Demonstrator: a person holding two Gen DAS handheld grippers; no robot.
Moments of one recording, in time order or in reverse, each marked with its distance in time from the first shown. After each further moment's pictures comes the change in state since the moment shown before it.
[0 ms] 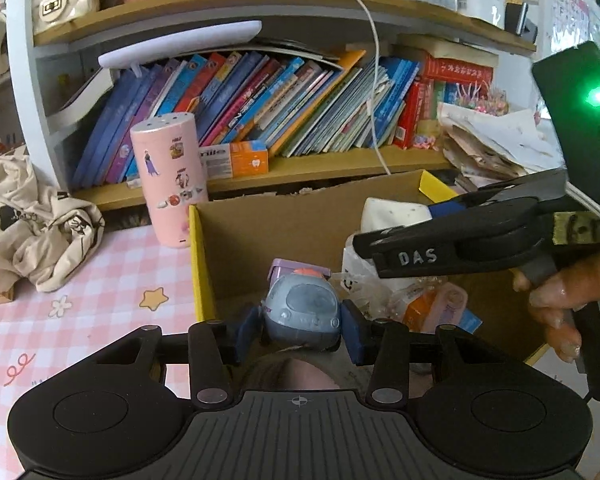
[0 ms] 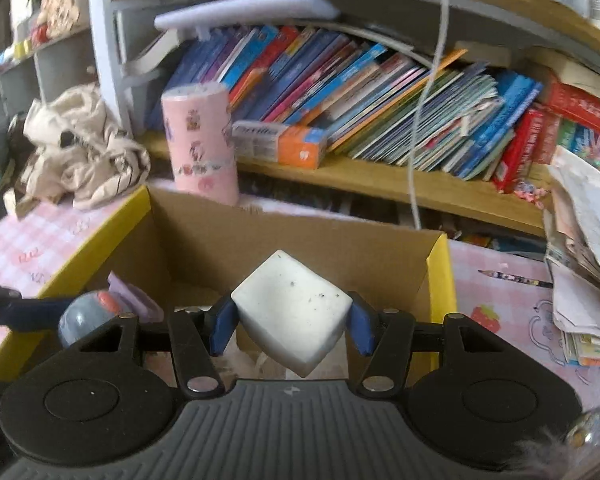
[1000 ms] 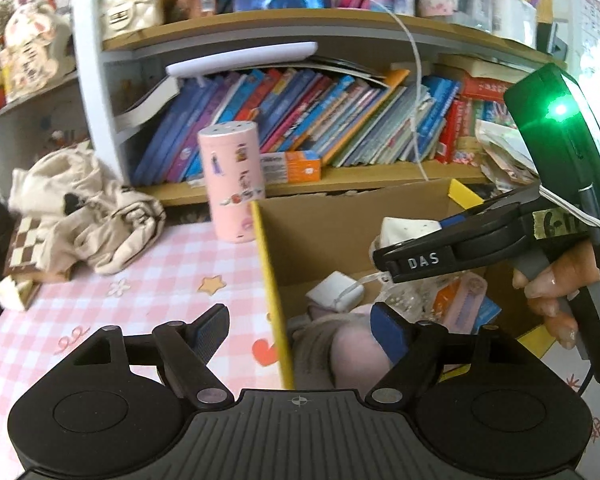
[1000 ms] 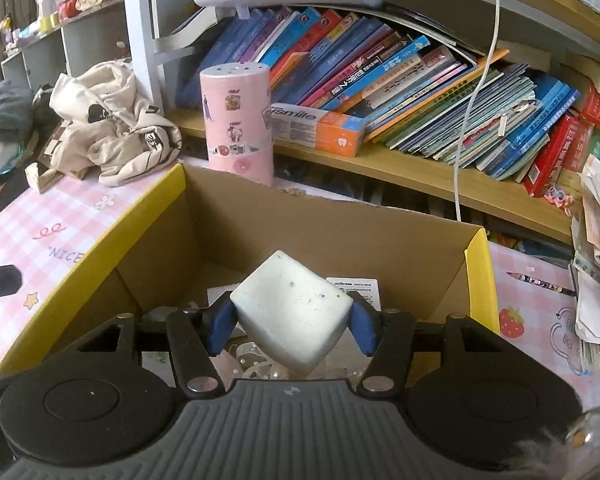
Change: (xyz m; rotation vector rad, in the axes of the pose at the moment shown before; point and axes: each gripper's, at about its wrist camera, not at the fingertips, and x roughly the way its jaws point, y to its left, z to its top) left arm -0.046 0.009 -0.019 -0.064 -0.043 0.140; right arm 0.002 0.020 0.002 -0.052 0.045 0.057
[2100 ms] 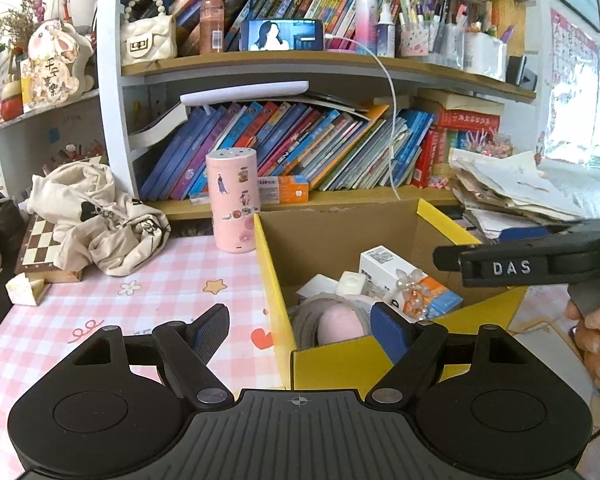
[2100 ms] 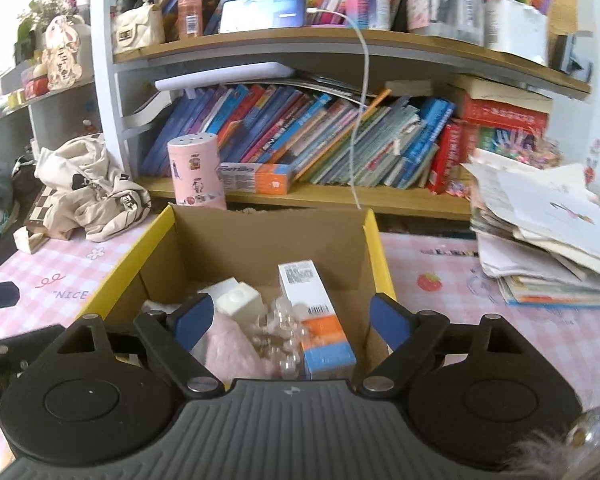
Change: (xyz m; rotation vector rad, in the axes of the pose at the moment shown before) left arm -0.068 0.009 -0.025 0.001 -0.099 -0.067; right arm -0.121 0.018 -0.068 0.175 -0.203 -0.180
